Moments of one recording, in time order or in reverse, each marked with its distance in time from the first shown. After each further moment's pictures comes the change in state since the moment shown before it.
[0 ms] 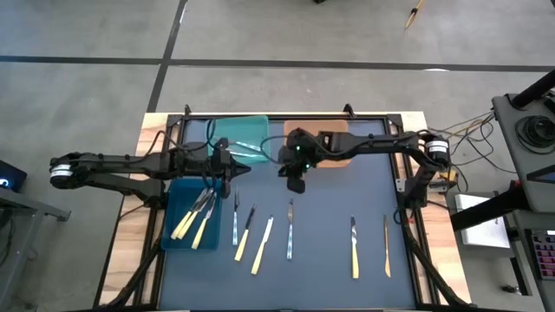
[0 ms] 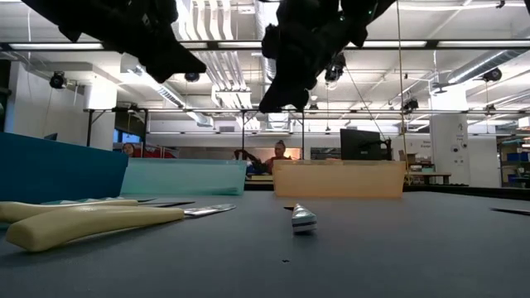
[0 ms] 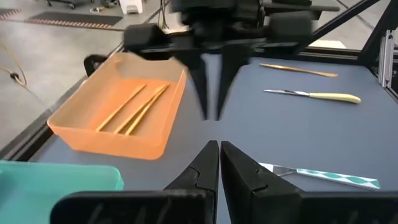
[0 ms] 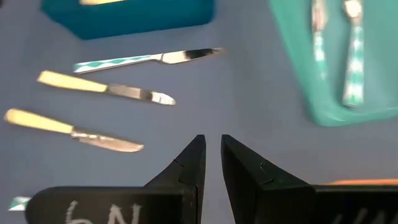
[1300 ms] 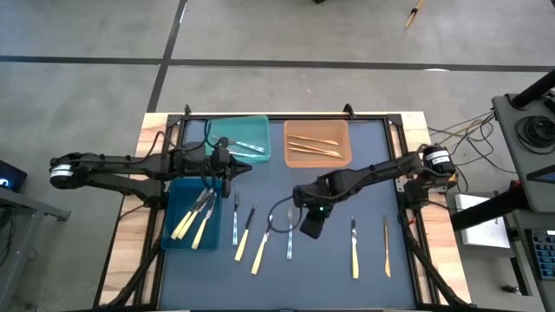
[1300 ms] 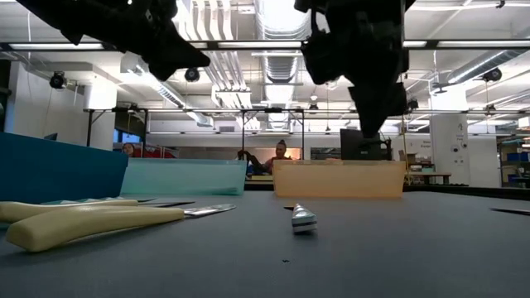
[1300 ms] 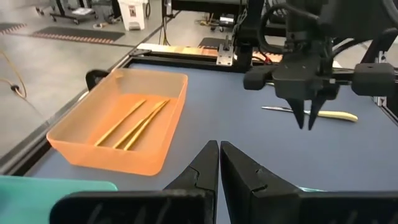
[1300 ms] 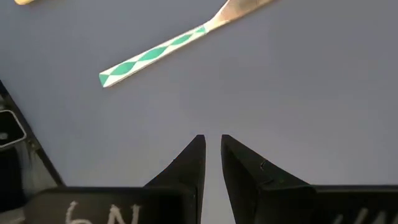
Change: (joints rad) left arm 0.000 0.000 -0.025 0.101 0.000 -0.012; right arm 0.336 0.001 -0.043 -0.421 -0.001 0.698
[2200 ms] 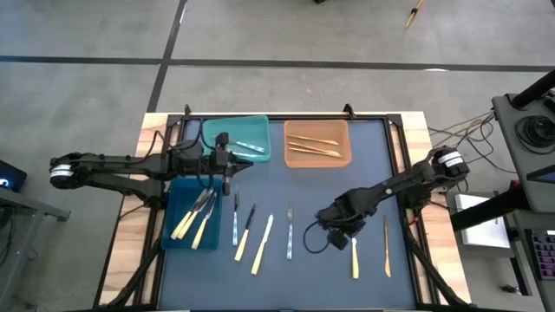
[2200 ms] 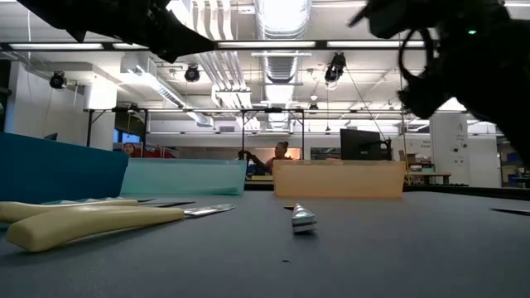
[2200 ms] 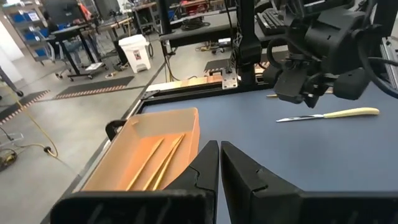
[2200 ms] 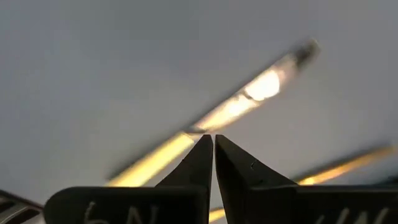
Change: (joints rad) left arm 0.000 0.000 0.003 0.107 0.000 0.241; right arm 0.178 -0.092 -0.232 -0.218 -0.037 0.430
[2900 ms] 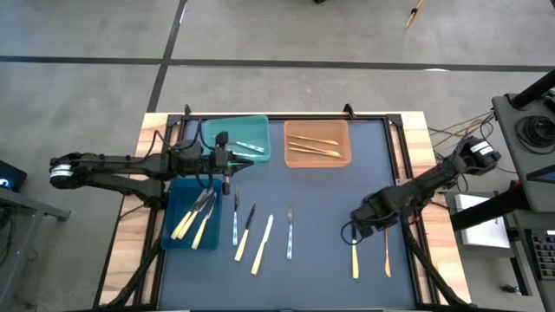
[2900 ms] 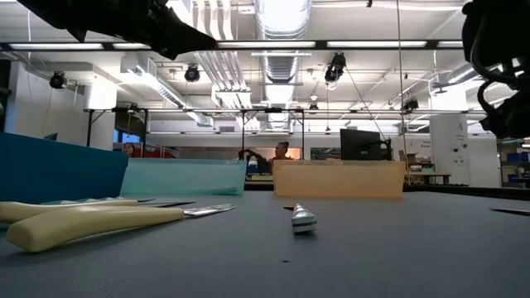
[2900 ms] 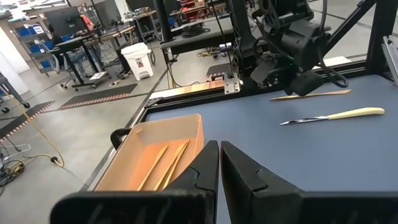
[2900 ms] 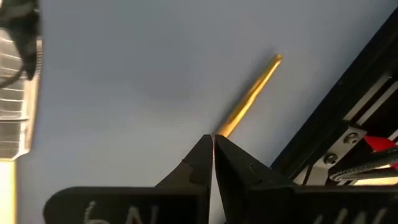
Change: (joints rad) left arm 0.000 0.000 0.001 0.021 0.000 0.039; right arm 0.100 -0.335 -0.412 0.004 0.012 0.484
